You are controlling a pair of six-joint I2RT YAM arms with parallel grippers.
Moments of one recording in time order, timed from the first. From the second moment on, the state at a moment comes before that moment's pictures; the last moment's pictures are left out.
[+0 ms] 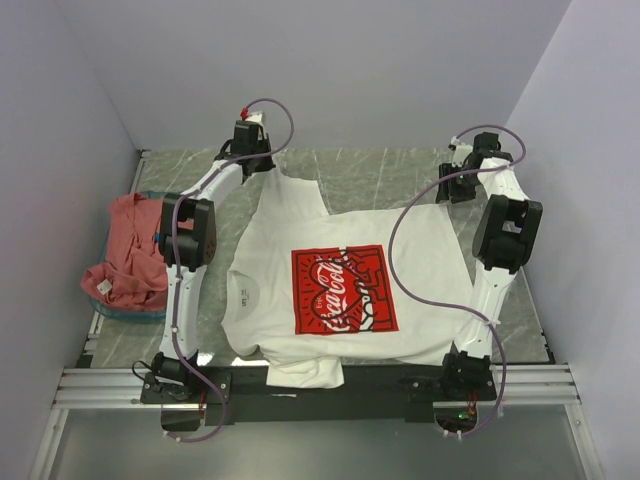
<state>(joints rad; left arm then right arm) -0.23 2.39 2.02 -0.20 0.04 -0.31 -0.22 2.31 1.97 -0.79 -0.31 -0.26</state>
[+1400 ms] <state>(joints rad) -0.21 2.39 2.02 -0.19 0.09 -0.32 -0.26 2.44 2.11 -0.92 -0.45 -0.26</state>
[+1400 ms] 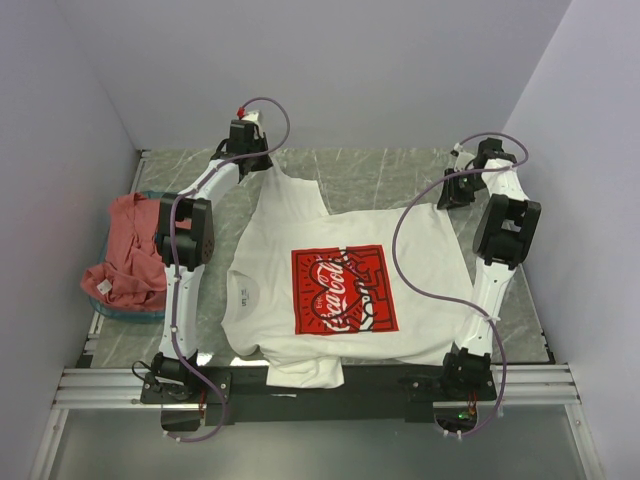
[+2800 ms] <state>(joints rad) -0.18 1.24 1.75 -0.01 0.08 -0.36 -0.26 1.29 2.25 -0.86 -0.40 -0.31</state>
